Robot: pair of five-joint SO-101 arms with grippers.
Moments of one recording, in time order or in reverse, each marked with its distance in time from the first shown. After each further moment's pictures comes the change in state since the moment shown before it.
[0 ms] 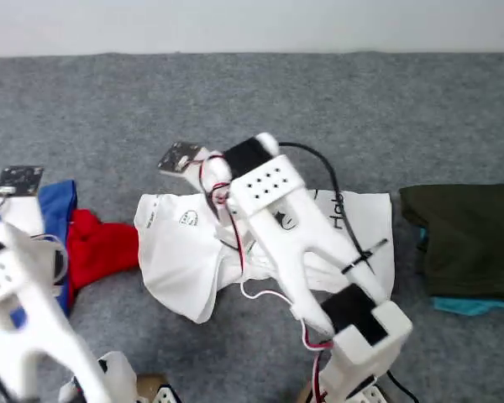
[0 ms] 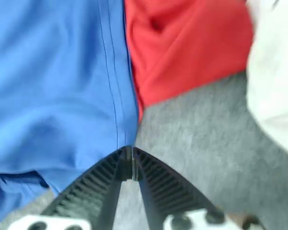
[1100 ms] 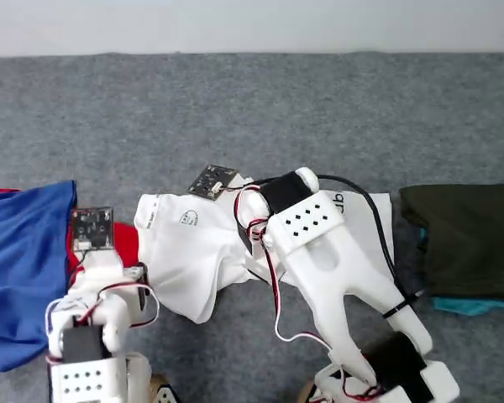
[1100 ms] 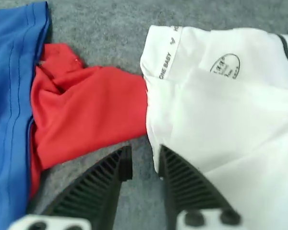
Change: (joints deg) left arm 25.6 -52.0 46.8 -20.5 27.4; right arm 2.5 -20.0 26.3 -4.4 -1.8
